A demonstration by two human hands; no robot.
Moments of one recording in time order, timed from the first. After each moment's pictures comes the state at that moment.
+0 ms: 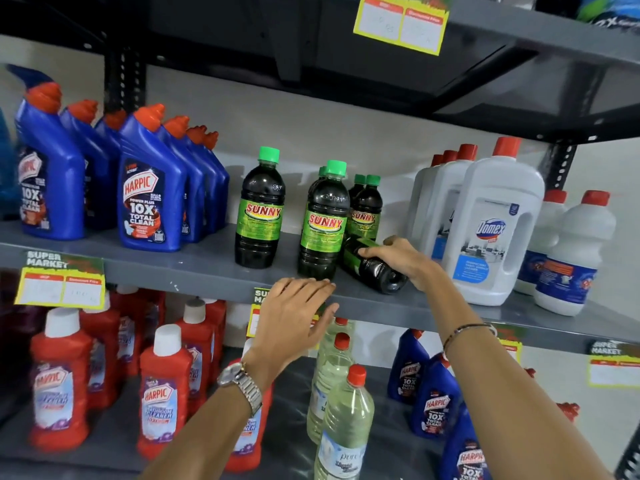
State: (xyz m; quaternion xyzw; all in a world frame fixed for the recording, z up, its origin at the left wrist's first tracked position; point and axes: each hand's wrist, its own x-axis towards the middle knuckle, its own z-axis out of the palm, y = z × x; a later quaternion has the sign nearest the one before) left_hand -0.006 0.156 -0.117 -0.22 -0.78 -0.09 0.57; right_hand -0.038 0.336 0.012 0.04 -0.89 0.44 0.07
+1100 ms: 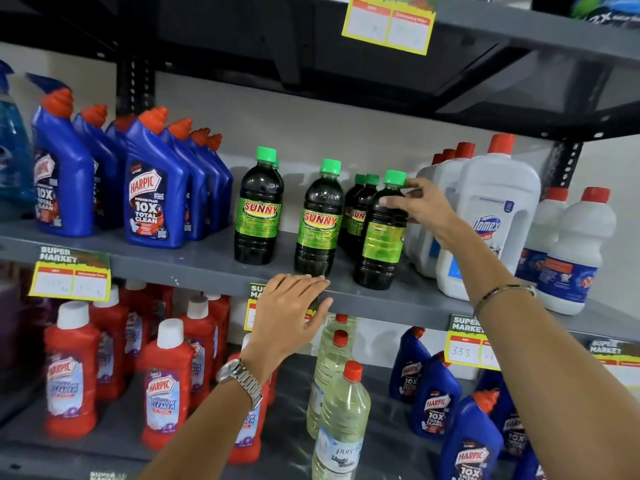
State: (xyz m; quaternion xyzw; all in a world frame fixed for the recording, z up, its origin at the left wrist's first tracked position) left_hand 0.000 0.162 -0.117 -0.19 -0.80 -0.12 0.56; right_hand -0.040 0.363 0.069 0.16 -0.81 0.51 0.22
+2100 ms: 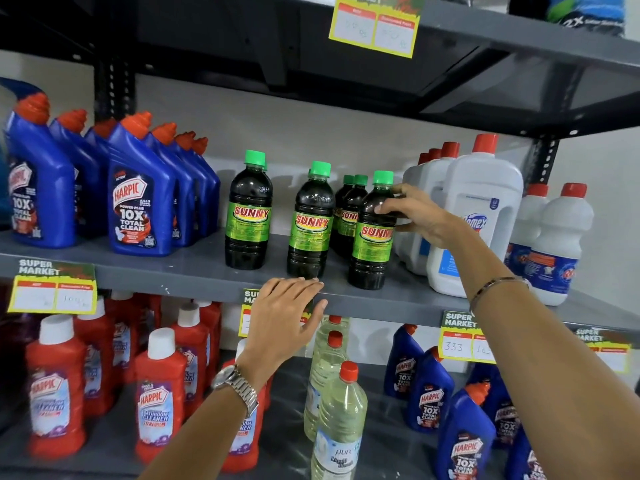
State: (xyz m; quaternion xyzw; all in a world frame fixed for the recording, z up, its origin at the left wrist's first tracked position) left_hand 0.002 0.163 -0.115 -0.19 -0.80 -0.12 0.56; right_hand -0.041 0.367 0.070 0.16 -0.83 0.52 0.11
